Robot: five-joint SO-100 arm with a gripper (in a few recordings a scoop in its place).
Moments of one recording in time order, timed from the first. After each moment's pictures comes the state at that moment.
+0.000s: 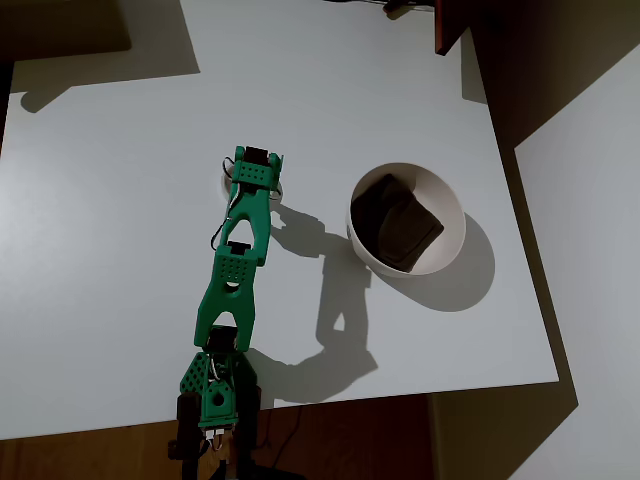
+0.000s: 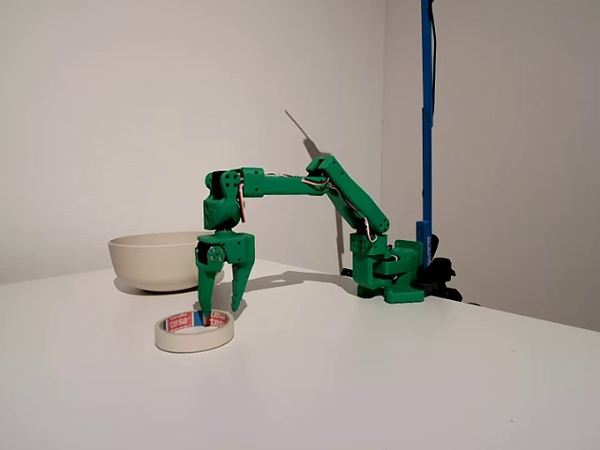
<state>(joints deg) 12.9 51.5 48.0 89.1 -0.2</state>
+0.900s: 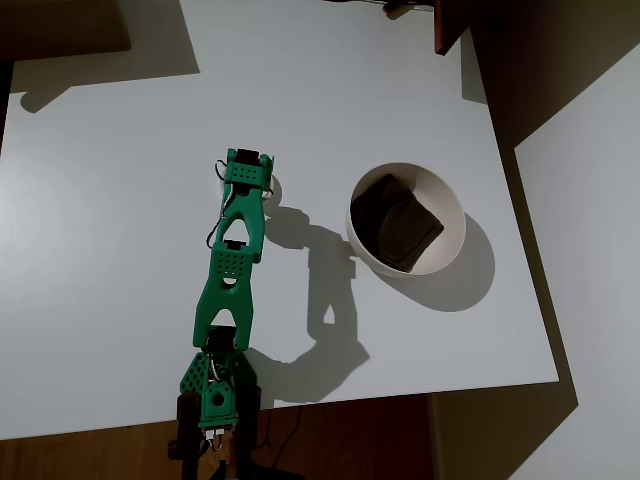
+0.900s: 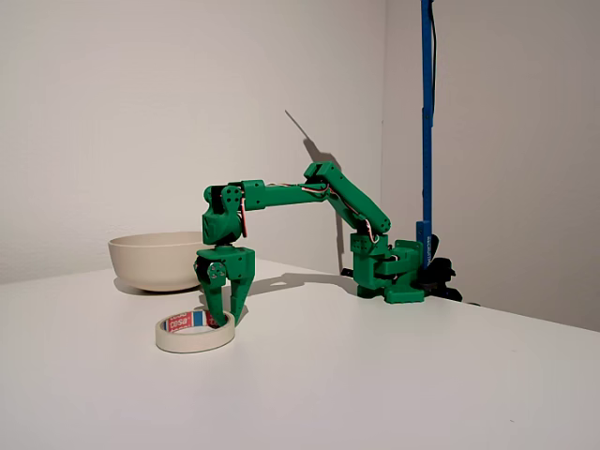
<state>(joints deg) 10.5 46.8 46.8 85.5 -0.3</state>
